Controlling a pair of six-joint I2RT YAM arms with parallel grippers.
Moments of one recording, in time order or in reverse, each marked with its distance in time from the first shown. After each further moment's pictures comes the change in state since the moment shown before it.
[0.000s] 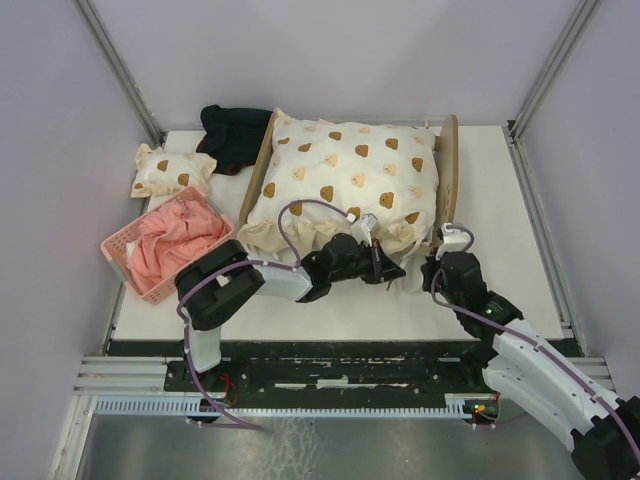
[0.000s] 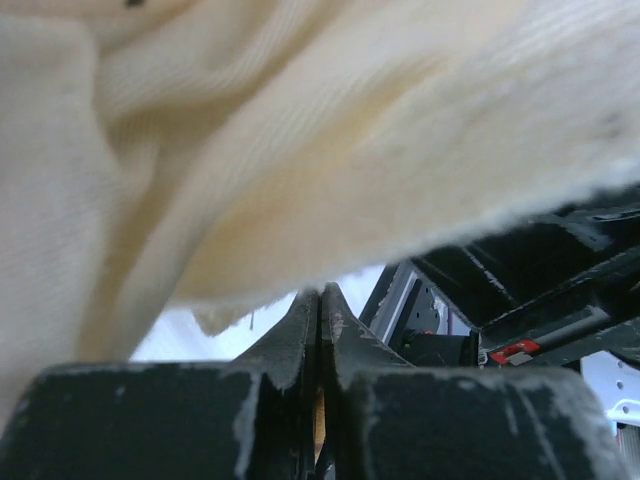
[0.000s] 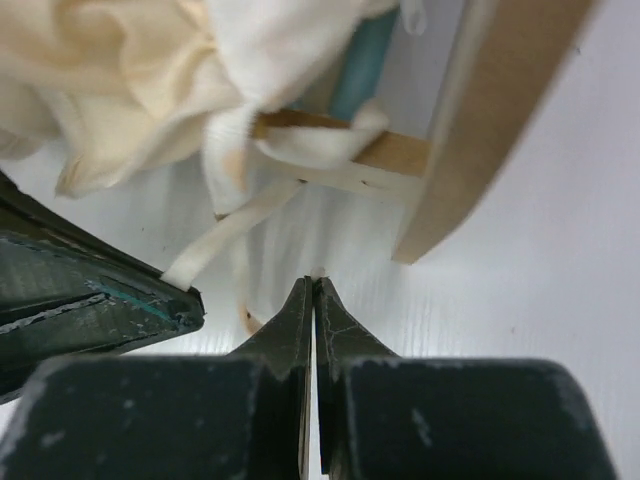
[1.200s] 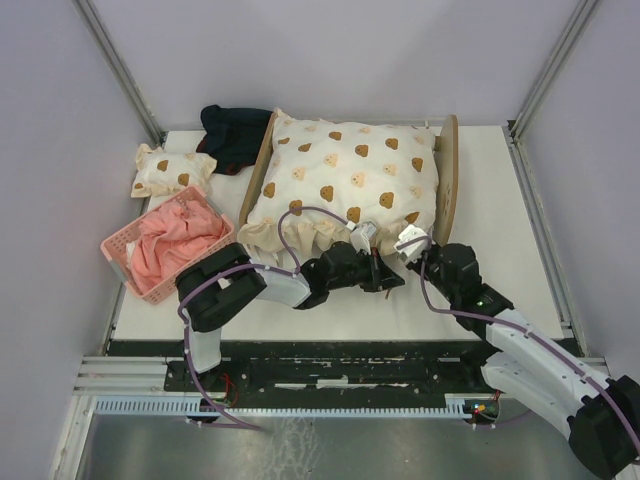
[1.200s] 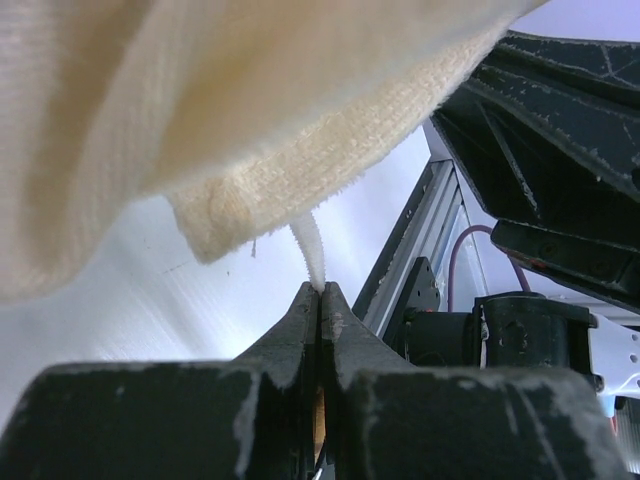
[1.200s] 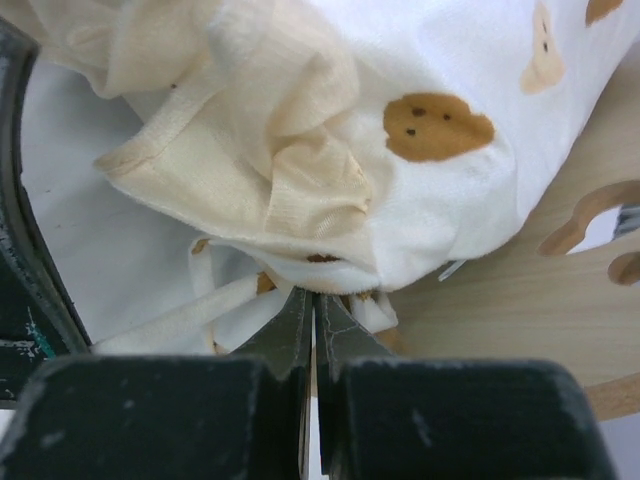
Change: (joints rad) left arm -0.029 -0.003 -0.064 0.056 0.000 -0.014; right arm 0.001 0.122 0.005 0.297 -0.195 -0.944
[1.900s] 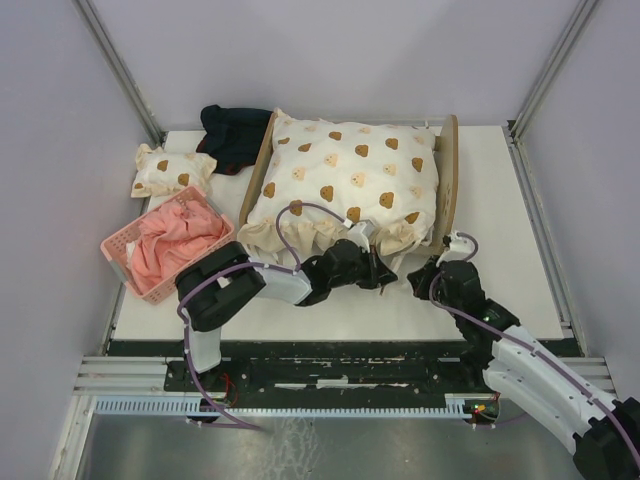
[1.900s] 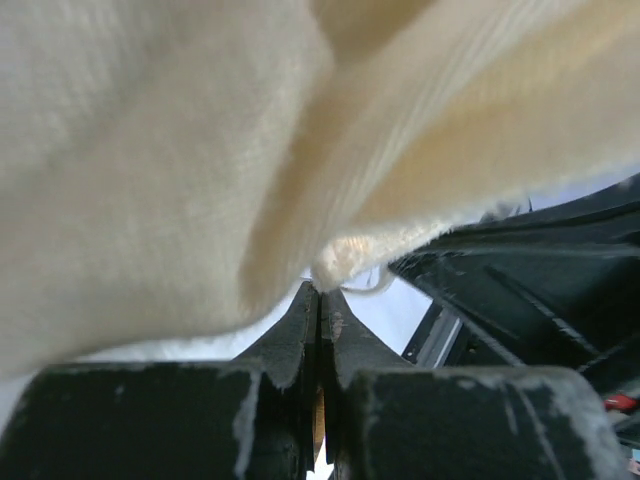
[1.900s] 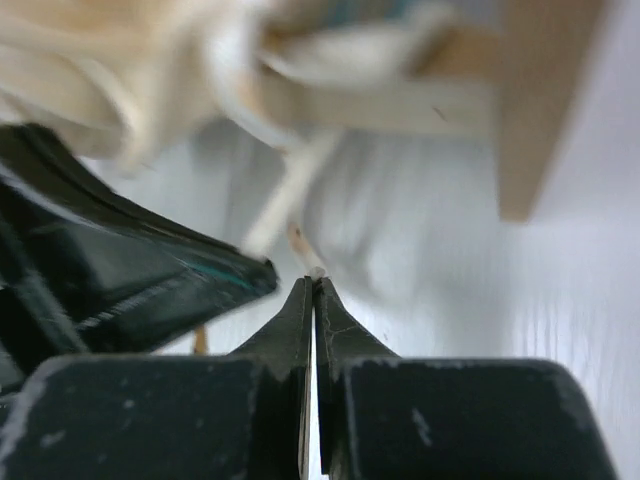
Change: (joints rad) left arm 0.008 0.000 0.022 -0.116 -0.114 0.070; right arm 0.012 -0.141 -0.077 -0.178 0.036 1.111
